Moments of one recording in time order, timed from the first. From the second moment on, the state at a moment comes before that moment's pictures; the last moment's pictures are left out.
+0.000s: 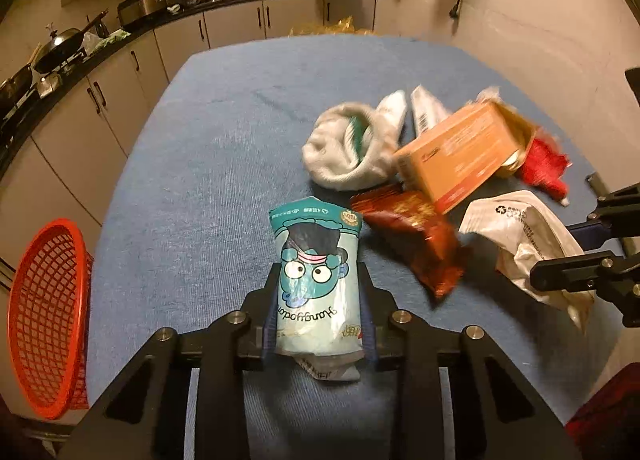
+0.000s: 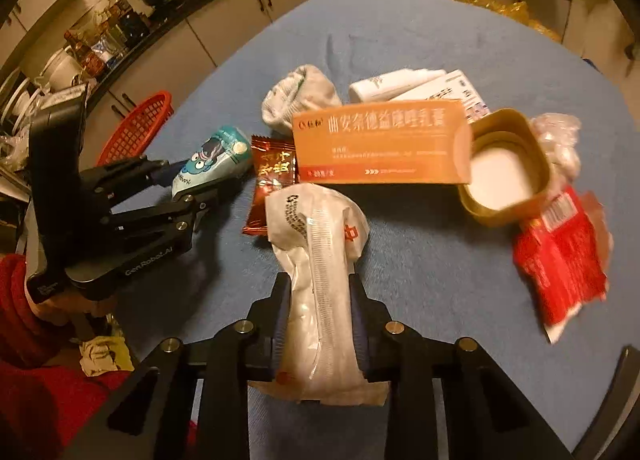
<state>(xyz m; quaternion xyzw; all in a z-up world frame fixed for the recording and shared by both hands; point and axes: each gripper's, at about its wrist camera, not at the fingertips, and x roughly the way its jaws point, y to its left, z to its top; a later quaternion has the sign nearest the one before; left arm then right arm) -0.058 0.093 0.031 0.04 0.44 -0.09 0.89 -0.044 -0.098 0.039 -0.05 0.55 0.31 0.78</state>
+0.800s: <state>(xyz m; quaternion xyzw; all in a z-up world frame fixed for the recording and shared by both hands) -0.088 0.086 0.119 0.07 0.34 -0.13 0.93 -0.094 -0.122 0.120 0.00 0.43 0.22 0.88</state>
